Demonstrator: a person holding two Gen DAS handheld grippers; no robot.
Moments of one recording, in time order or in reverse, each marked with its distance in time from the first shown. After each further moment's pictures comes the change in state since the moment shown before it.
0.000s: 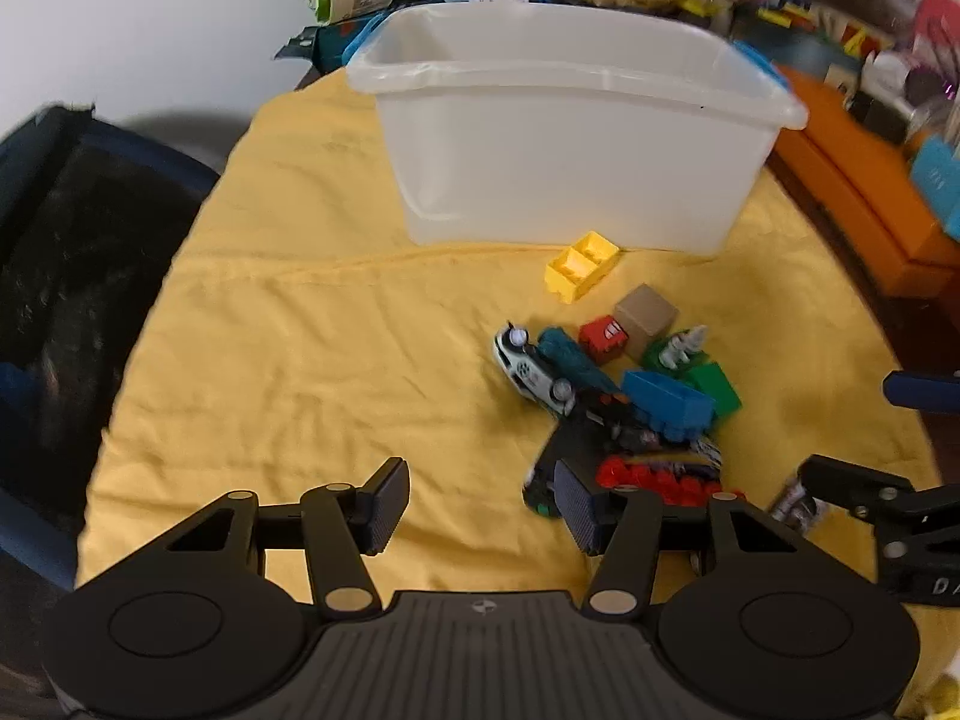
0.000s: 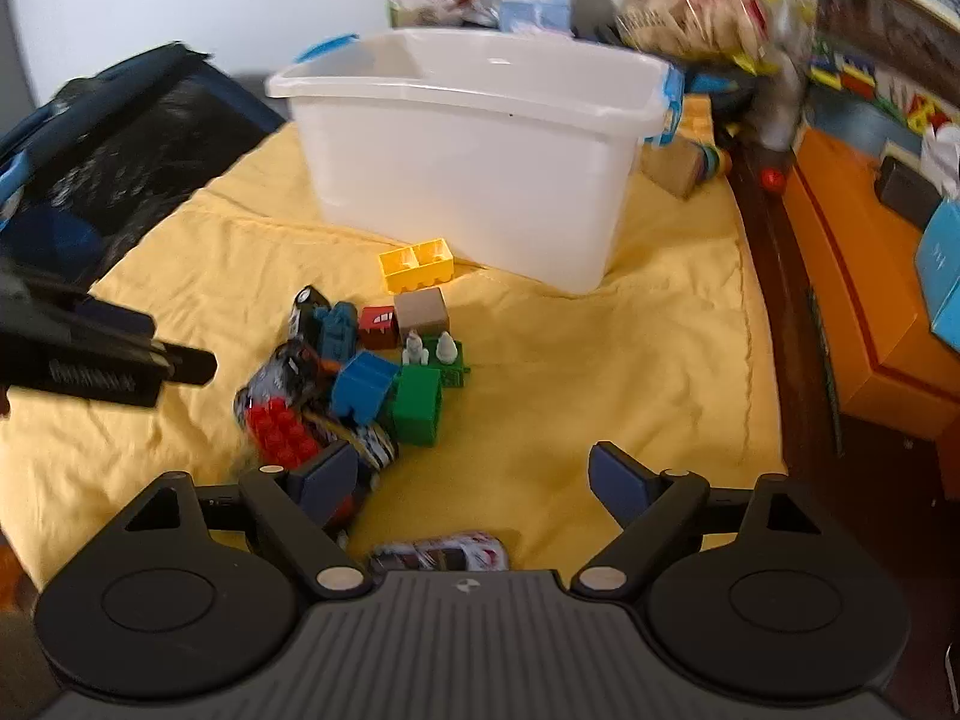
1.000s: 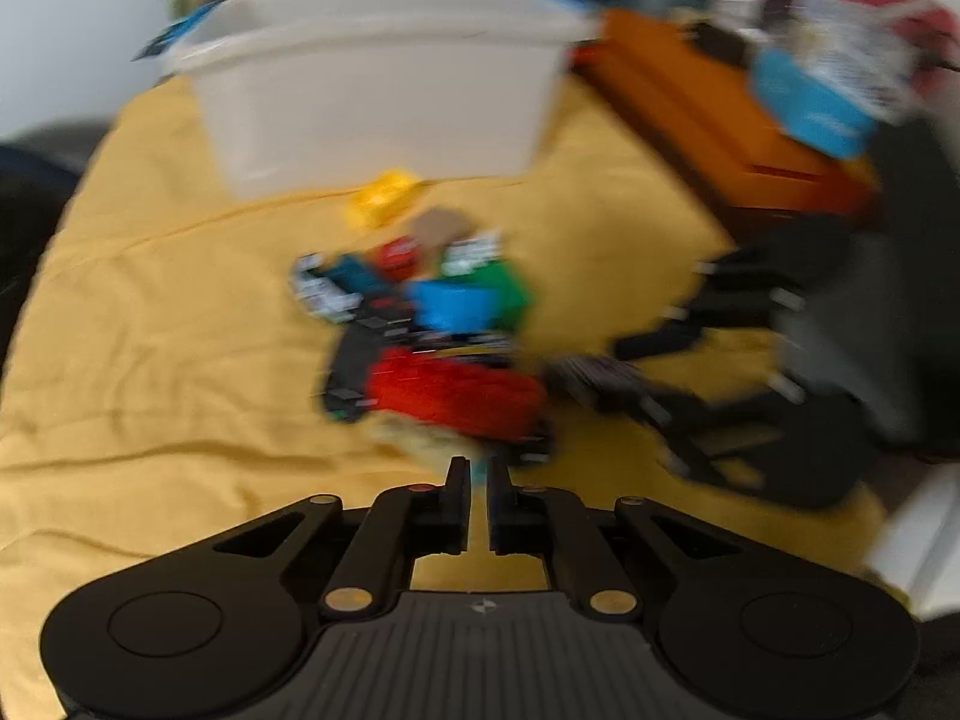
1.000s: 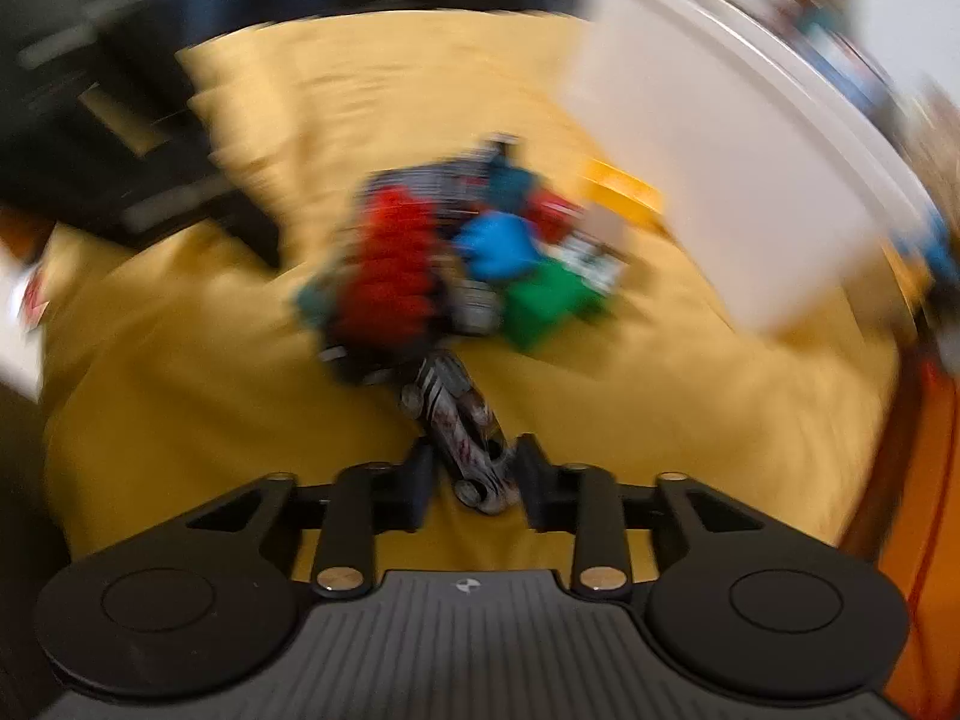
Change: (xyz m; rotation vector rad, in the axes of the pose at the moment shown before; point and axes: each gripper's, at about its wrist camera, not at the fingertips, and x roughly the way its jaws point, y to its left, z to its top) left arm -0.025 -0.069 -0.035 0.162 0.027 -0.263; right arm 0.040 0.013 -0.021 -0.504 0.139 0.112
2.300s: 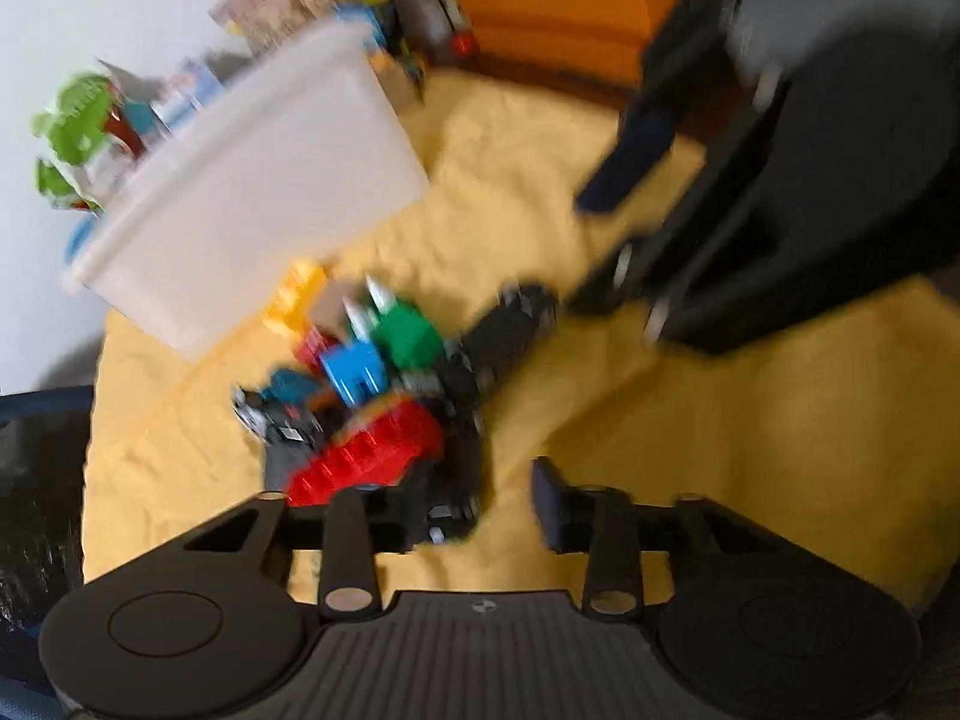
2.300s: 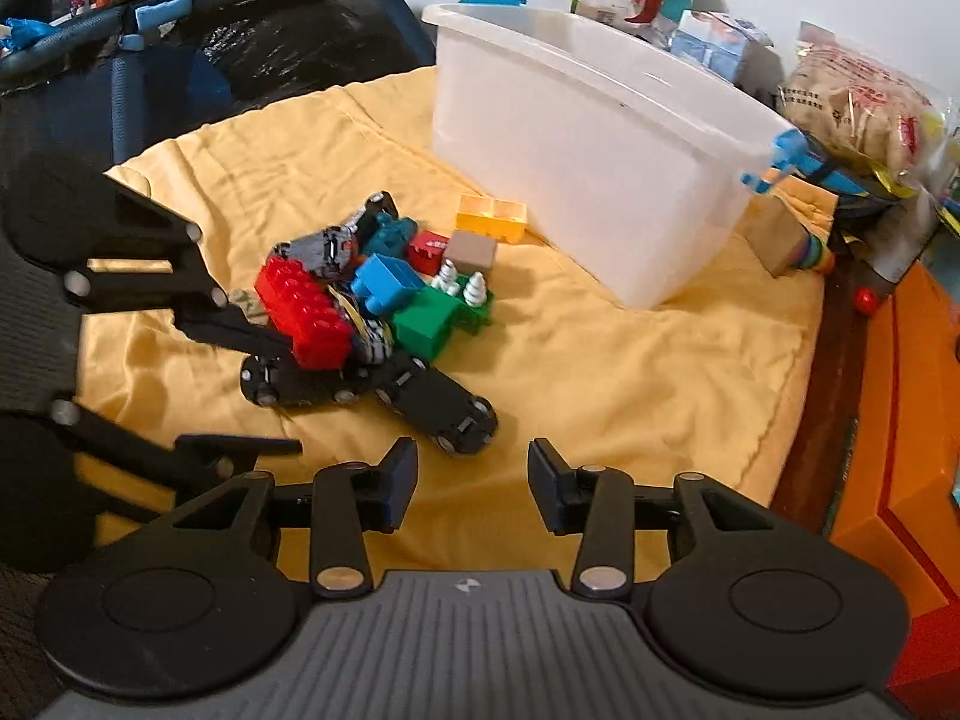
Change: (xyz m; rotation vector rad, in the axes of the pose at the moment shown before) left arm 0.059 -0.082 -0.019 0.433 -0.013 0.329; right arm -0.034 -0.027 -0.021 0.106 -0.132 -0.027
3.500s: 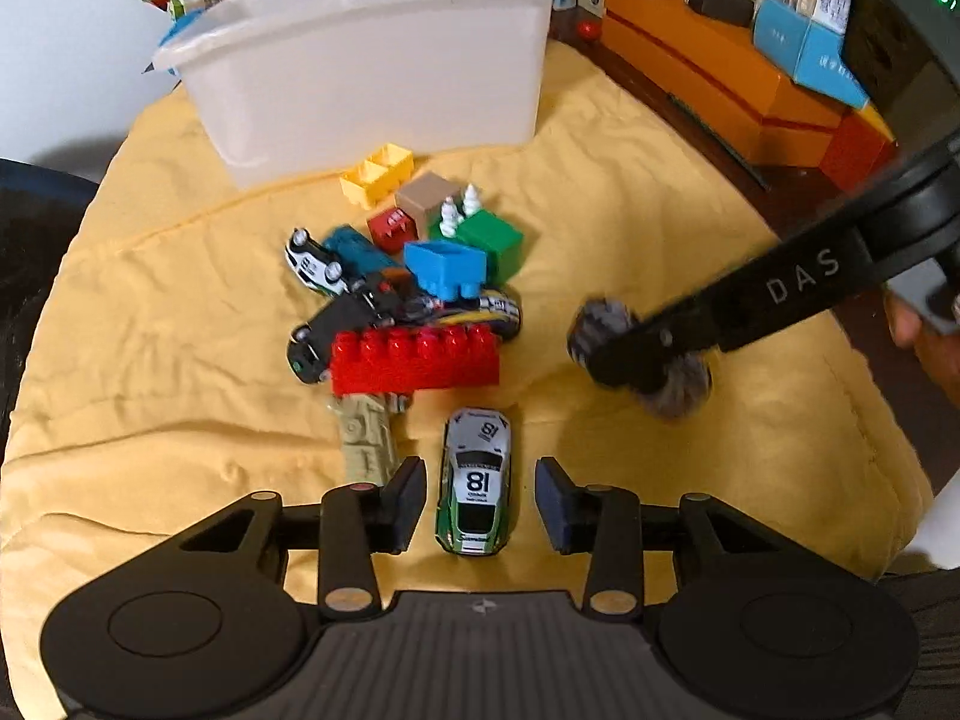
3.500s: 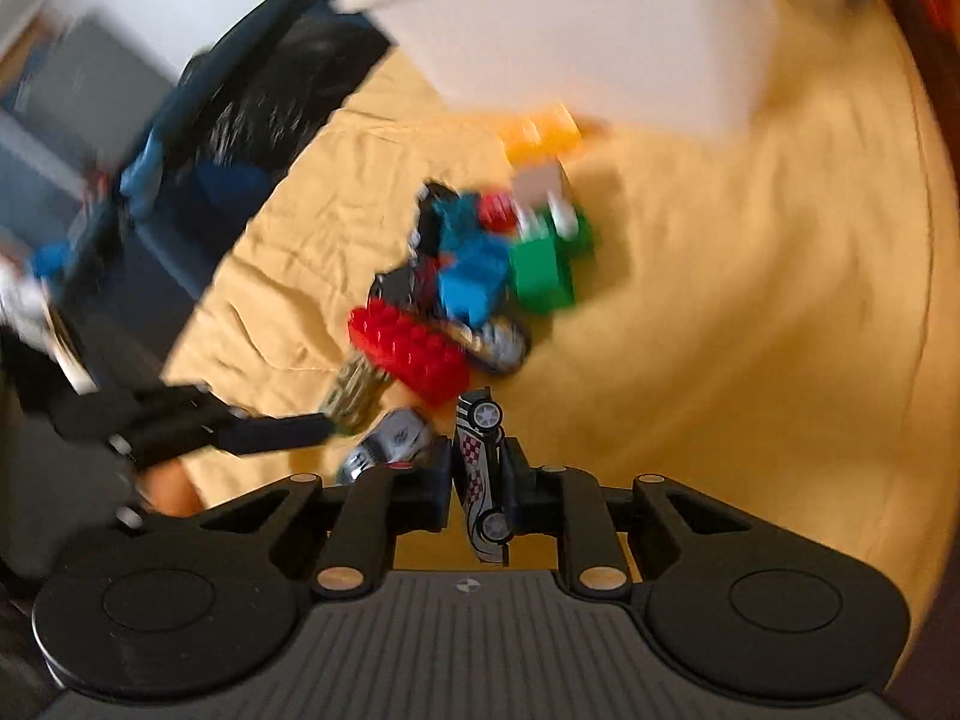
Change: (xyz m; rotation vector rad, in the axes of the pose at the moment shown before) left arm -0.029 0.062 -0.037 -0.361 0.056 -0.202; right arm 0.039 -0.042 -0.002 0.619 0.184 0.456
